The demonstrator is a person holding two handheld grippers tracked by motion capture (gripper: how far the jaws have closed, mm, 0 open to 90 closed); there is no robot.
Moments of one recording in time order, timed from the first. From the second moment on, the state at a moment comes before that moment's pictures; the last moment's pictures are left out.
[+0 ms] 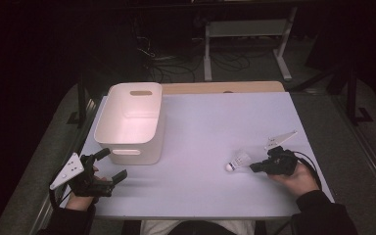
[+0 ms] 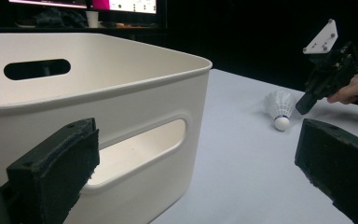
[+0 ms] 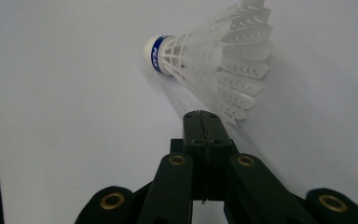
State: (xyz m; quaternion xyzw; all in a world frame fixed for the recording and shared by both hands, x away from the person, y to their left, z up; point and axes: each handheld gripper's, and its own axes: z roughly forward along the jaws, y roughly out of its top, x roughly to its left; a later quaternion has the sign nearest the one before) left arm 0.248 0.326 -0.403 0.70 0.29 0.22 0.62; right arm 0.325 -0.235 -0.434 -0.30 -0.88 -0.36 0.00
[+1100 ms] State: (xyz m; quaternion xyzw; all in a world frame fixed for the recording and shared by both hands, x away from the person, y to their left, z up) left arm 0.248 0.326 -0.403 0.70 0.29 0.22 0.62; right arm 0.376 -0.207 -0.431 -0.31 -0.87 -0.38 -0.02
